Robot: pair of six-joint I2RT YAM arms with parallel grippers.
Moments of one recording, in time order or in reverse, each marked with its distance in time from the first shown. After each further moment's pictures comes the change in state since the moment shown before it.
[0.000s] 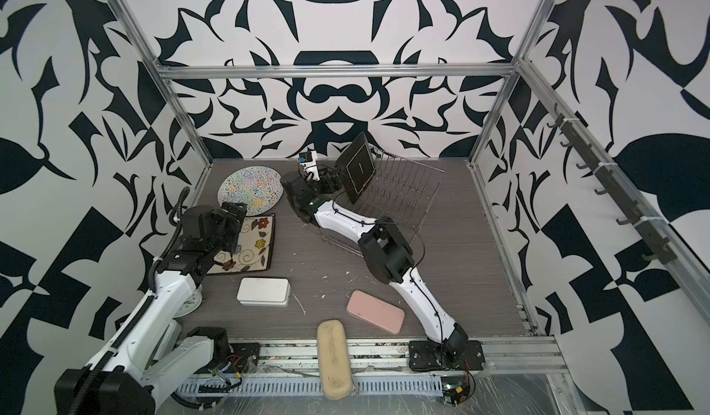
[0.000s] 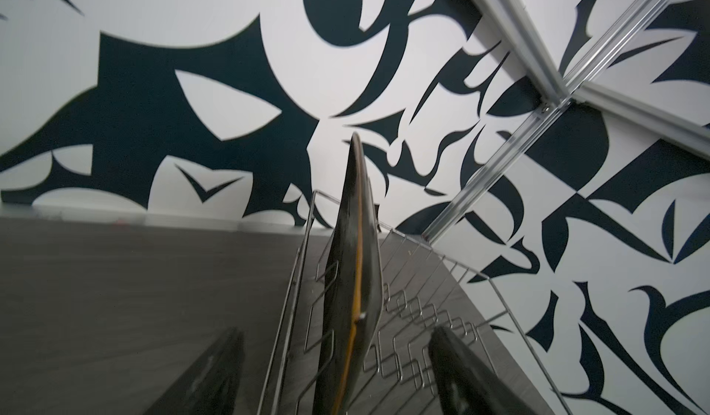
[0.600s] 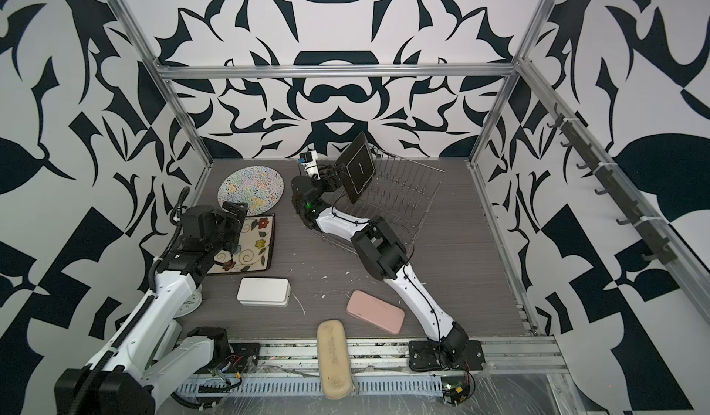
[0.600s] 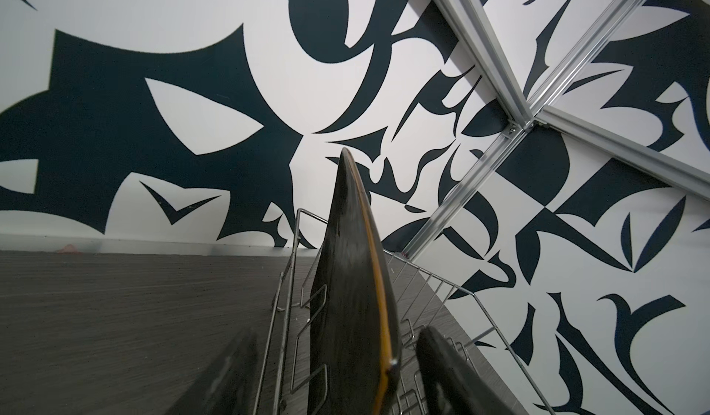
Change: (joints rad) left arm 0.000 0.002 0.000 0.009 0.021 0.000; right arm -0.019 0.104 -0.027 0.519 0.025 -0.416
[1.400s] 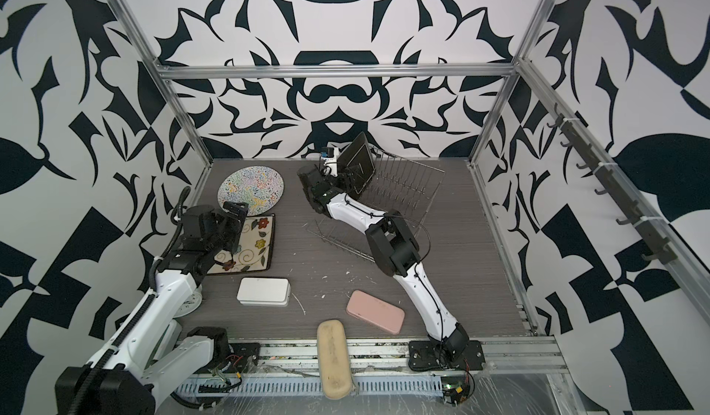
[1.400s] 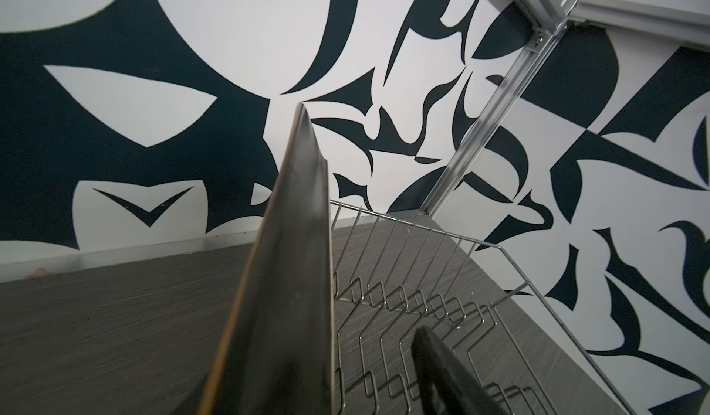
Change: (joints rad) left arm 0.000 0.007 0.000 0.000 0.005 0.002; right arm -0.089 -0.109 0.028 -0.739 -0.057 0.786
